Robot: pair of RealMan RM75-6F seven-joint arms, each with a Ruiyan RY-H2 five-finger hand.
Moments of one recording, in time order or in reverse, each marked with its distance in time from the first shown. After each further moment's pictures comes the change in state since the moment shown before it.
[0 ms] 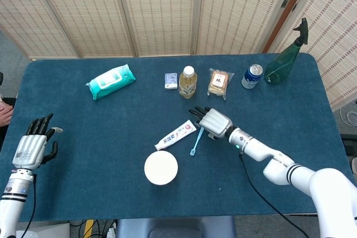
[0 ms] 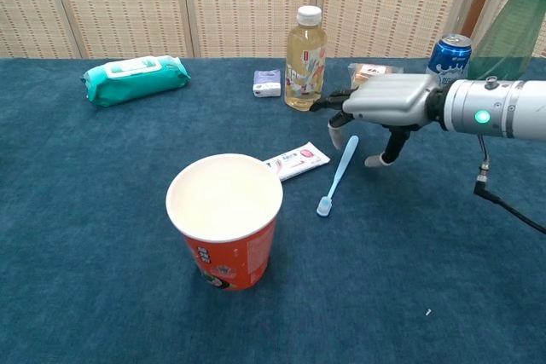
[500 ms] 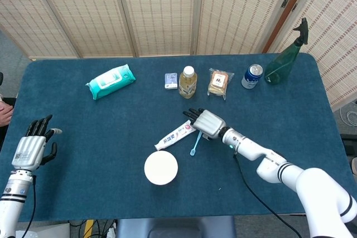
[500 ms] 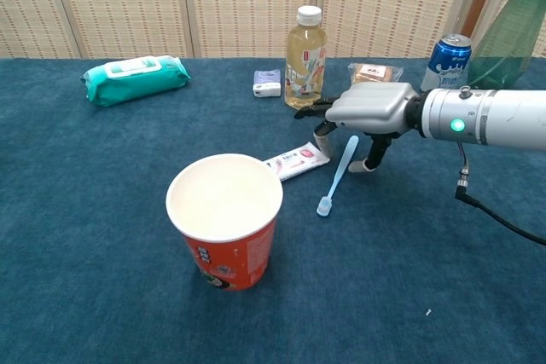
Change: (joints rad) left arm 0.010 -0.009 0.003 0.023 0.003 0.000 -0.027; right arm 0.038 -0.075 -0.028 0.092 -0.006 0.004 0.043
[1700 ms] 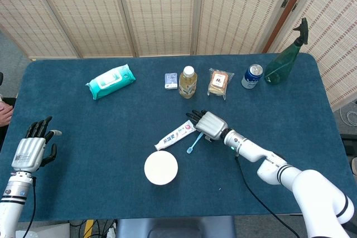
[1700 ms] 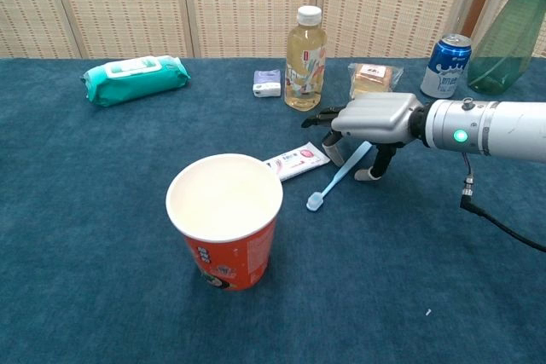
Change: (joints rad) left arm 0.011 -0.003 0.001 -0.002 0.003 0.000 0.006; right arm -0.011 -0.030 -0.036 0.044 0.026 0.007 0.009
